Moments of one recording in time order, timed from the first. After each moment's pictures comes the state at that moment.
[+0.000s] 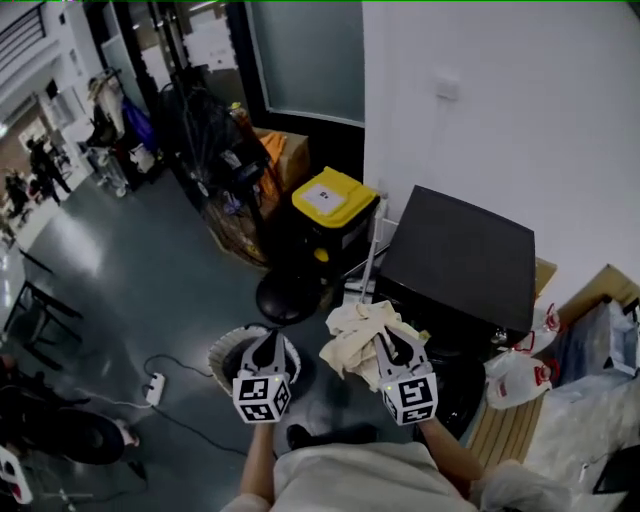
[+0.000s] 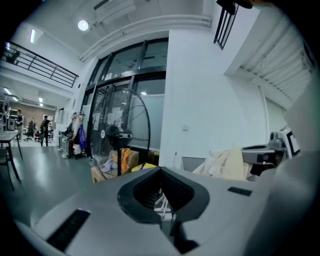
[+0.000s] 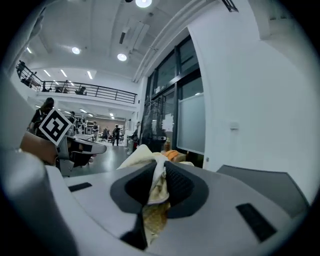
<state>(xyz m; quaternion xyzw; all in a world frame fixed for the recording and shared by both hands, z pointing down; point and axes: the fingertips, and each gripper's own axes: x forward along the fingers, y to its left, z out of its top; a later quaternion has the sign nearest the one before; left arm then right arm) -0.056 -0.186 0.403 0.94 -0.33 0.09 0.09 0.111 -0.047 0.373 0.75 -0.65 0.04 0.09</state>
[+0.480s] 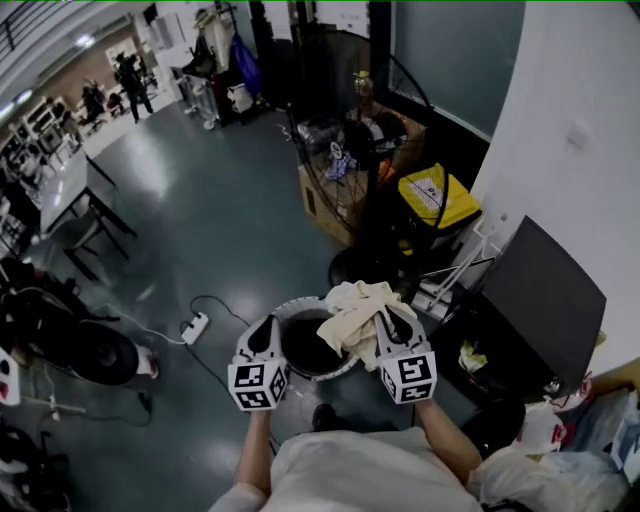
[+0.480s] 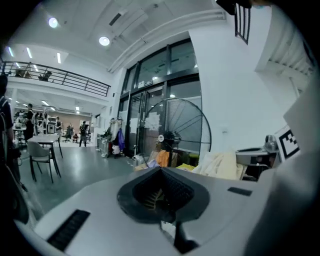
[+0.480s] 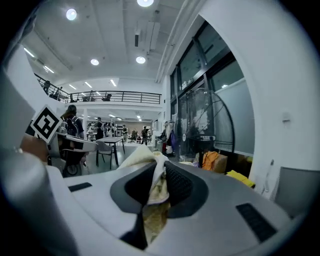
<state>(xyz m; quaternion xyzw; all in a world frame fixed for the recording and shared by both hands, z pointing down) -0.309 -0.283 0.410 0.86 -0.49 0.07 0.11 -0.089 -0.229 0.393 0.63 -0.77 0.04 0.10</state>
